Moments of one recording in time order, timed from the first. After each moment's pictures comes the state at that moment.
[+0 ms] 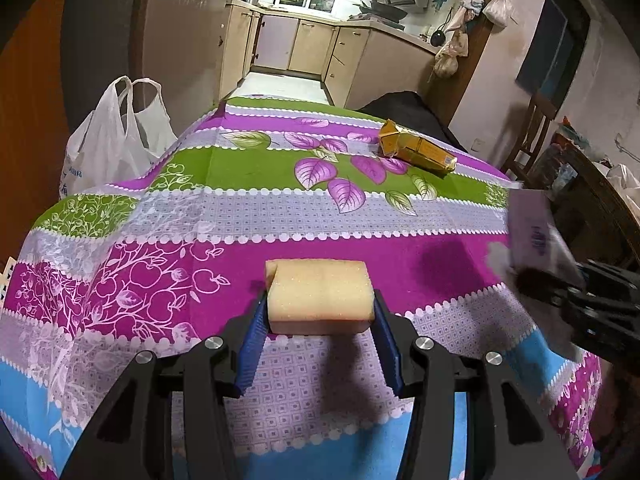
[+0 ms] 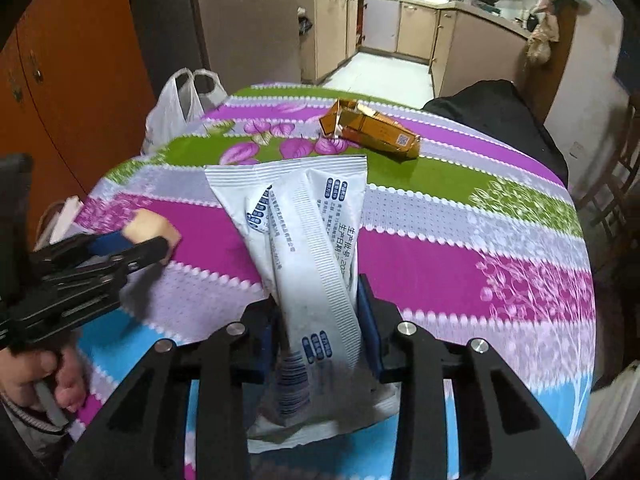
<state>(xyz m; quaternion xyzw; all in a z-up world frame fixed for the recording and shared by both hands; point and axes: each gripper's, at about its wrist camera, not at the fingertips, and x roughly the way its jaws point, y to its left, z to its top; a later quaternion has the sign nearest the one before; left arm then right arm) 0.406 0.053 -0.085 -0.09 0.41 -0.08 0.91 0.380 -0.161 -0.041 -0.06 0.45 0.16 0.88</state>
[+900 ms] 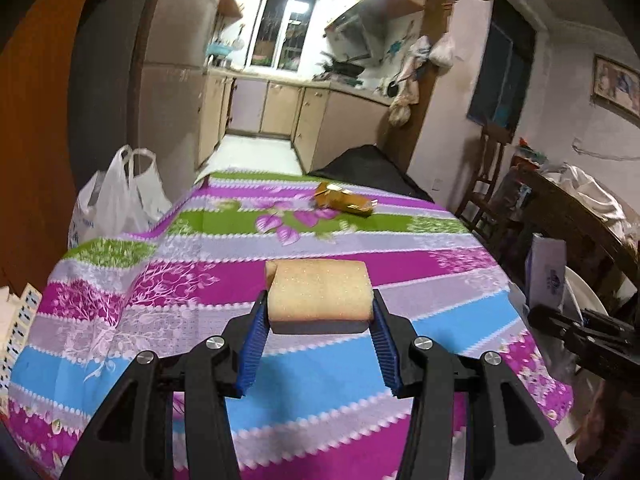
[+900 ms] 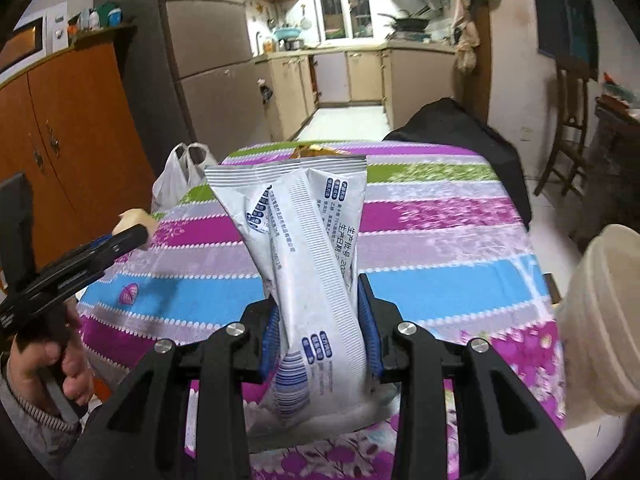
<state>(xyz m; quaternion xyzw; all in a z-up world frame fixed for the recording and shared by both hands) 0.271 0.027 -0.009 -0.07 0.28 -0.12 0.95 0.227 -0.223 0.000 0.03 0.34 0.10 0.93</state>
